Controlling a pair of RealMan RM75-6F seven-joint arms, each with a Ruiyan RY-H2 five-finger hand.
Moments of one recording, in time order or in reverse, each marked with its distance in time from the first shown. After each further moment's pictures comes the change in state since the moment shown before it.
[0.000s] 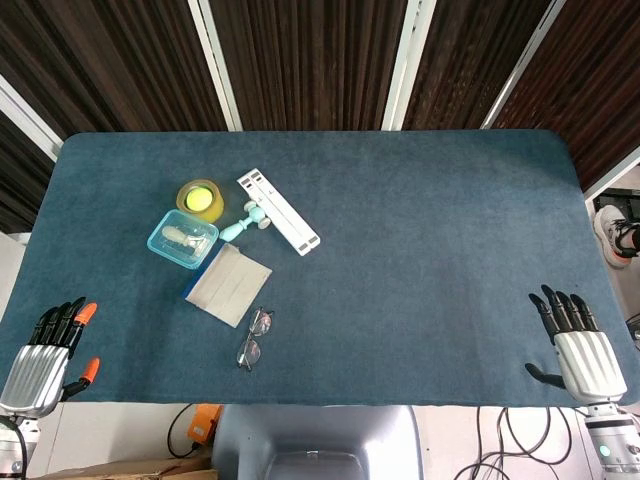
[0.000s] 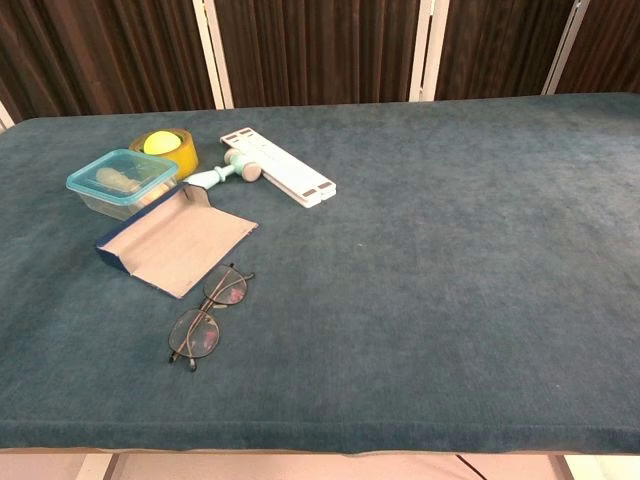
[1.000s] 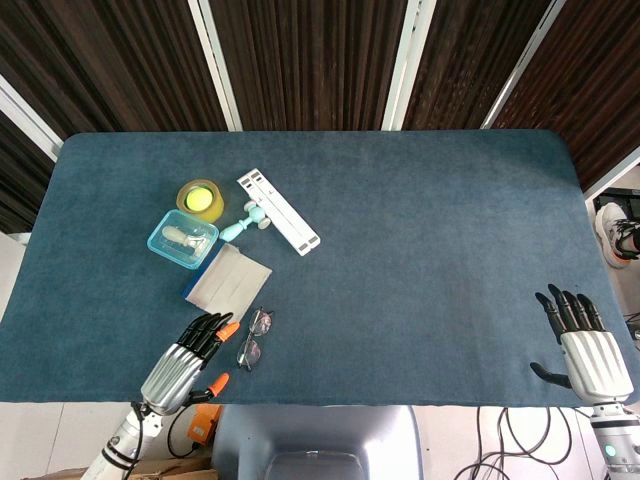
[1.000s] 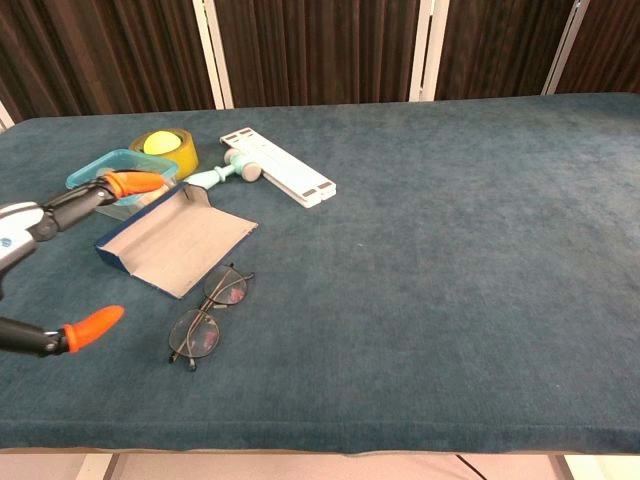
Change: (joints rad) left arm -0.183 -0.357 0.011 0.024 0.215 -0.148 -0.043; right arm -0.004 0.004 0.005 0.016 0.009 0.002 0.021
